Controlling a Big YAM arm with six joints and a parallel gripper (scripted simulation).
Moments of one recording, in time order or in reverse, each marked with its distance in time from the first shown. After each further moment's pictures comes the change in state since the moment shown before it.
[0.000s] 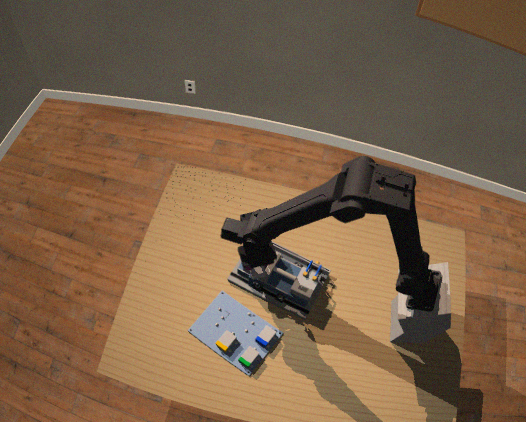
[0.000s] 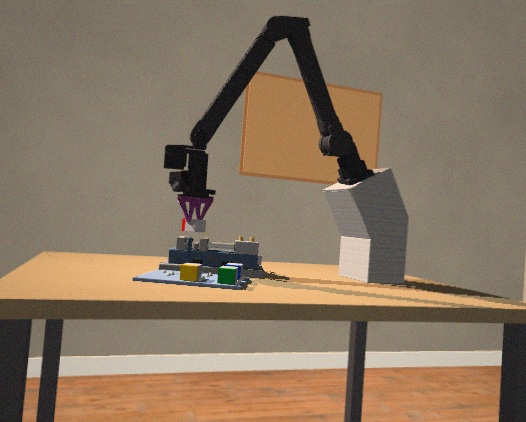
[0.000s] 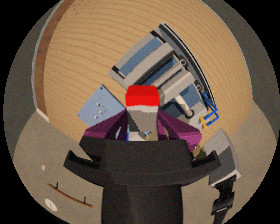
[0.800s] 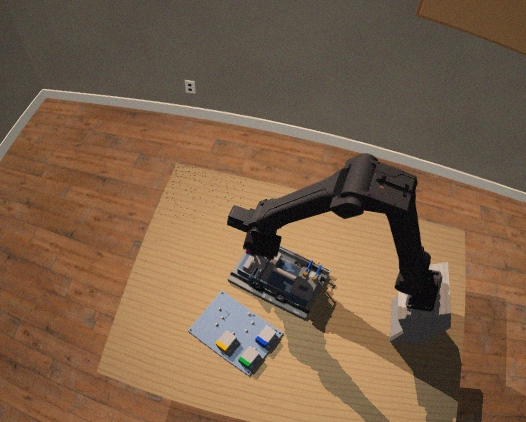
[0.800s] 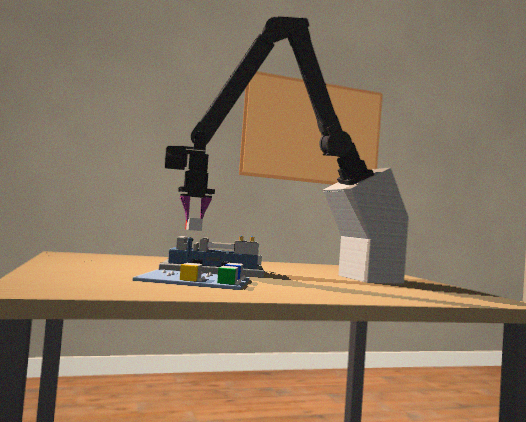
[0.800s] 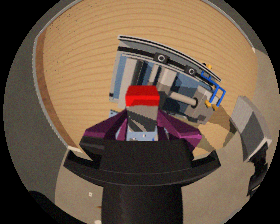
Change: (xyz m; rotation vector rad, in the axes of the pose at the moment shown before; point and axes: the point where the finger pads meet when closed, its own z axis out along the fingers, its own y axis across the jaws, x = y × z) arm -0.027 -0.023 -0.003 -0.004 -0.006 0.525
